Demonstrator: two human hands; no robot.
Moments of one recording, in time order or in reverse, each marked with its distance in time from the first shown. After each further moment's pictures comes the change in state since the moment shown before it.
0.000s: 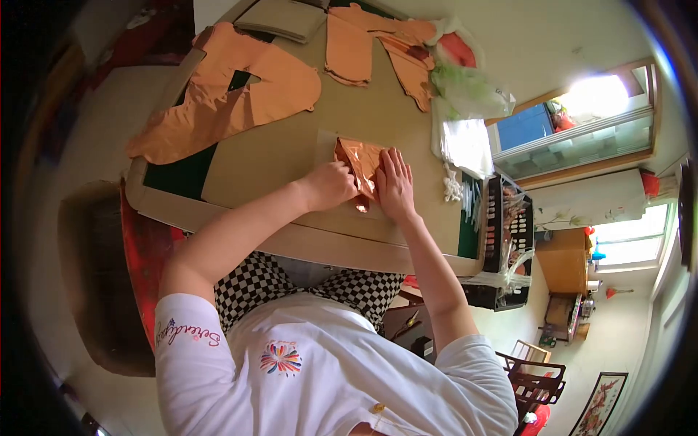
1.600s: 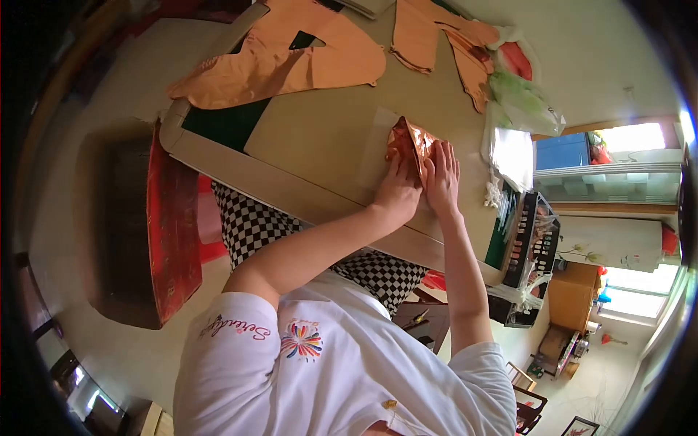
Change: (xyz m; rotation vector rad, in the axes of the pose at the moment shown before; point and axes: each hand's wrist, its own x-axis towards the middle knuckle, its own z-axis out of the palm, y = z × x) left_hand 0.025 0.087 0.030 0.096 0.071 -0.601; right_hand 0.002 0.010 0.010 -0.009 0.027 -0.033
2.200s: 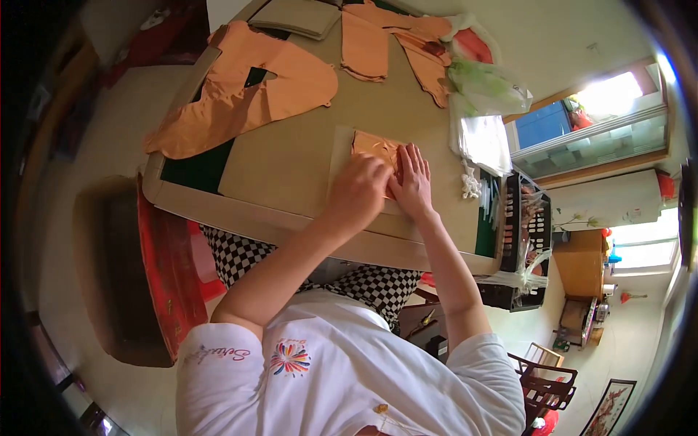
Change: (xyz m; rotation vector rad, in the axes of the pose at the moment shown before) left_hand 0.008 -0.037 -0.078 -0.648 0.353 -0.026; right_hand -0.002 -0.017 -0.015 0.015 -0.025 0.055
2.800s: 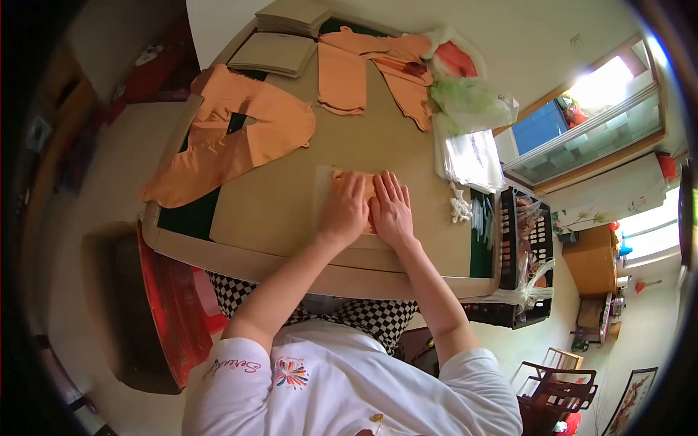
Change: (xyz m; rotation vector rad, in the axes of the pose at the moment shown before) left_hand 0.015 -0.047 0.066 0.251 -0.184 -0.123; right_hand 0.009 -0.011 0.001 0.040 -0.037 0.020
